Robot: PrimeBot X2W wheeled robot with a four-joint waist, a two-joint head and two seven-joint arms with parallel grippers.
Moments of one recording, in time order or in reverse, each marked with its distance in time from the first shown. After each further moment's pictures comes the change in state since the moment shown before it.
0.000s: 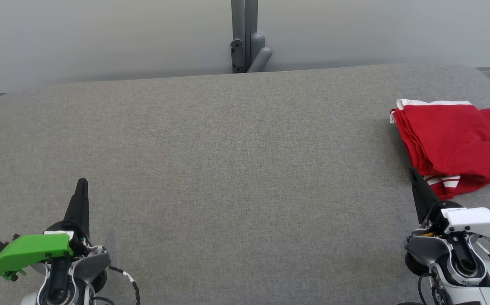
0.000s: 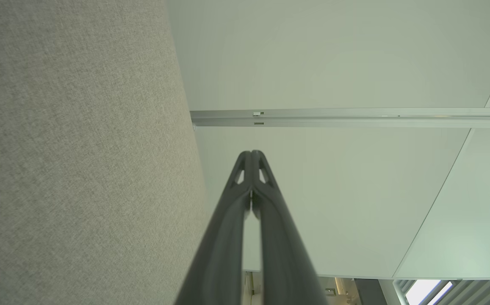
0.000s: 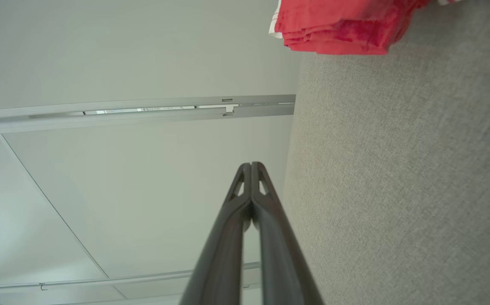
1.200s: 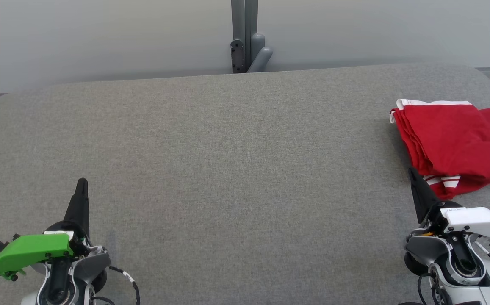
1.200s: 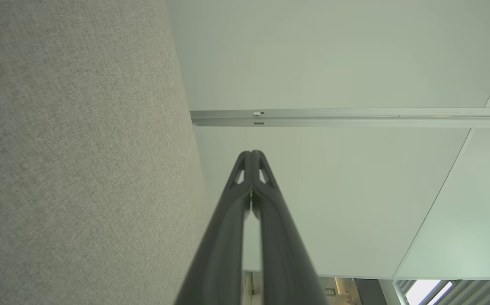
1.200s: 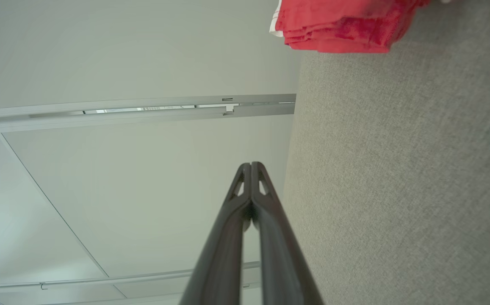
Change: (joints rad) left arm 0.000 0.000 0.000 0.000 0.000 0.000 0.000; right arm 0.000 -0.009 0.016 -0.001 0.012 0.000 -0.010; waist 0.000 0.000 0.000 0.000
